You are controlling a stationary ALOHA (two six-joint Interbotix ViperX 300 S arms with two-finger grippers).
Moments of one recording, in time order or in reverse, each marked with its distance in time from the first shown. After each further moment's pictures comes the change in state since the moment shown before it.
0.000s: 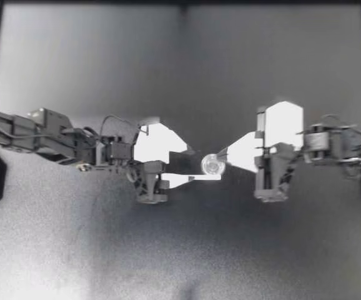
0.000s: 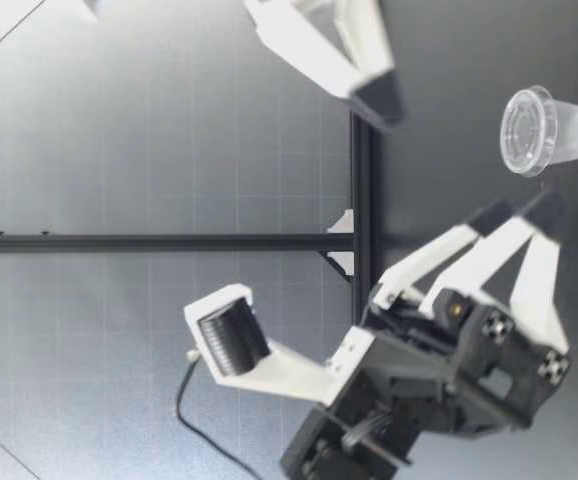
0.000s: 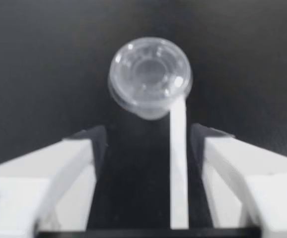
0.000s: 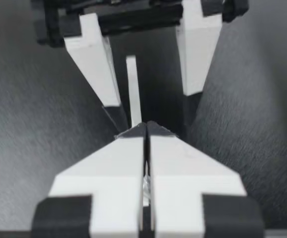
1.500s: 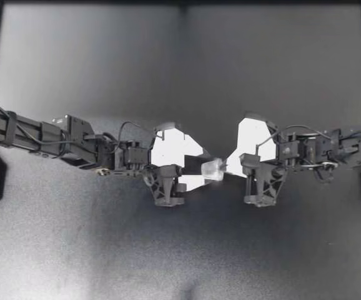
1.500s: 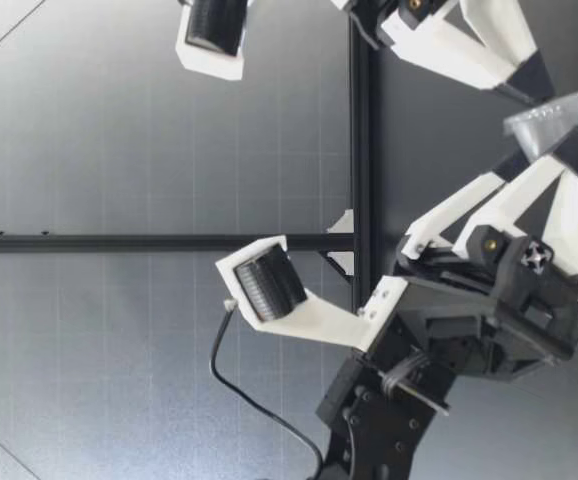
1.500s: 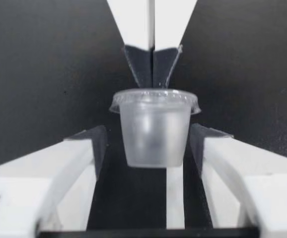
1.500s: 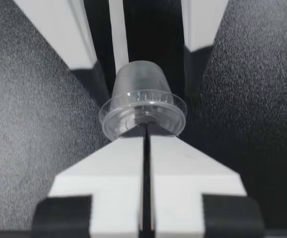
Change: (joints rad) left arm -0.008 0.097 -0.094 0.000 -0.032 -0.008; right arm -0.009 0.170 -0.032 -0.003 0.086 0.011
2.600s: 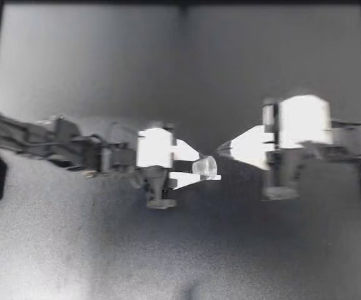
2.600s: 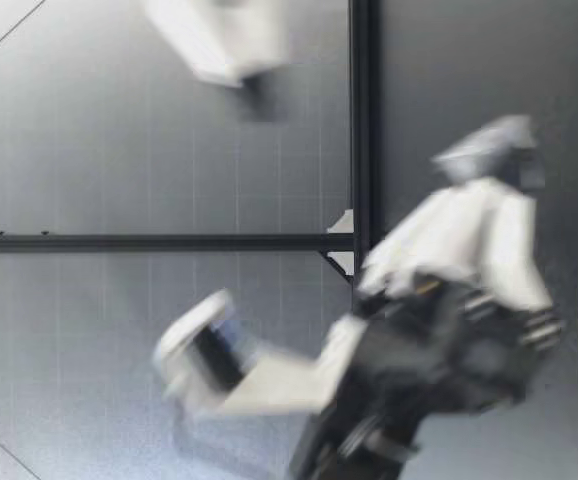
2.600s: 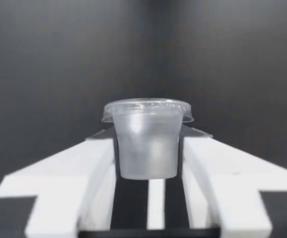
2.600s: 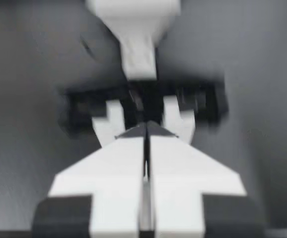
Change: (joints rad) left arm -0.021 -0.094 0.126 0.002 -0.242 -0.043; right arm 0.031 -0.407 0.097 -0.058 -0.255 -0.043
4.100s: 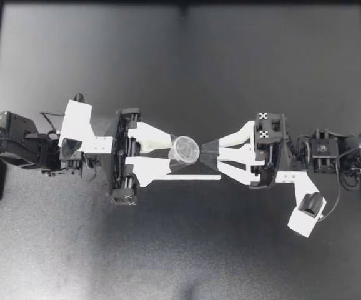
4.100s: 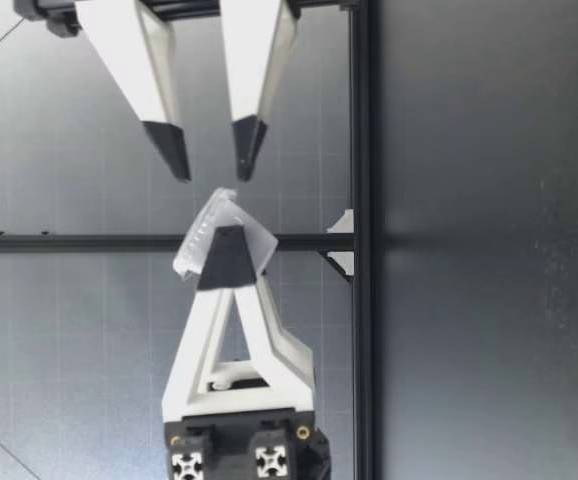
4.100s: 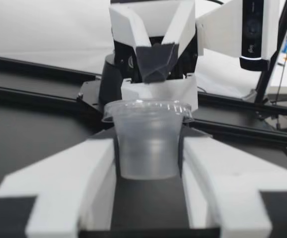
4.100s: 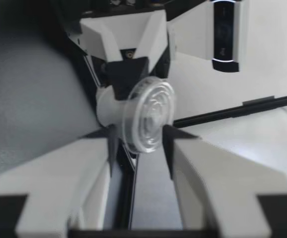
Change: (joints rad) left arm -0.002 -0.170 0.178 0.025 -0.462 -0.187; right arm 0.040 0.233 -0.028 0.064 -0.388 -1.298
